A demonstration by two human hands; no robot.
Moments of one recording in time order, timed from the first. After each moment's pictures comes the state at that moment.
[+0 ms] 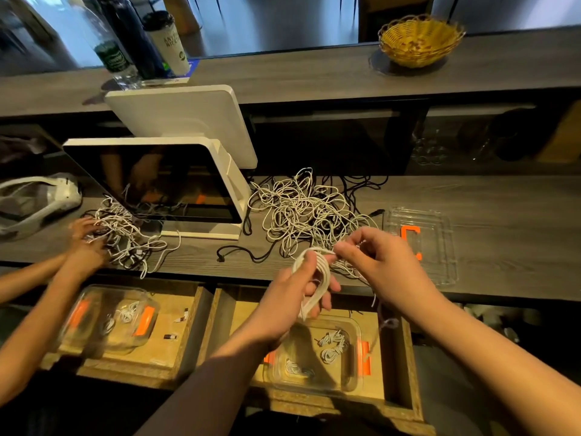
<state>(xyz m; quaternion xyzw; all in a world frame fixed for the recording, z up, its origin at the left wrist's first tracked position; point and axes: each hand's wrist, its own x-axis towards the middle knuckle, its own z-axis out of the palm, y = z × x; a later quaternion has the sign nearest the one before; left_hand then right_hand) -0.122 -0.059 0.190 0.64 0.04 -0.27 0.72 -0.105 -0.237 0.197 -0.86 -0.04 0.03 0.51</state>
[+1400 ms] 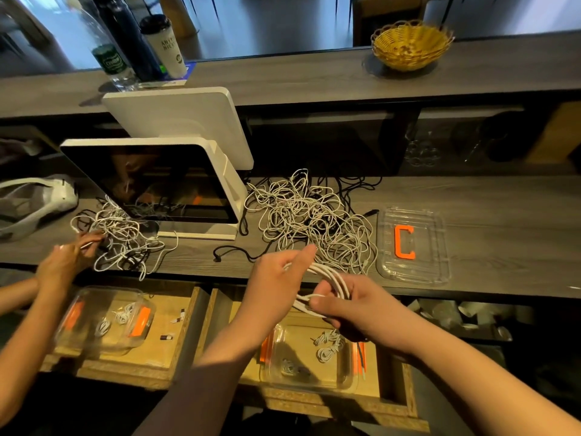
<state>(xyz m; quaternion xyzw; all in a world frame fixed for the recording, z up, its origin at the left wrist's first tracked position) -0.120 -0.057 0.203 0.85 -0.03 -0.07 0.52 -0.149 -0.225 0.197 -0.67 -0.10 0.29 0.68</state>
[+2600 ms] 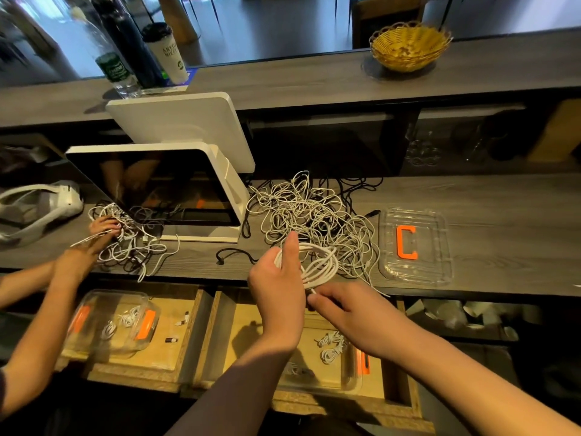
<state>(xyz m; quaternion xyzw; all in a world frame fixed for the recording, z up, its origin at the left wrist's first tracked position) -0.123 -0.087 0.185 0.78 0.17 0.16 0.58 -0.146 -0.214 0.186 -0.88 -0.17 0.15 0.41</state>
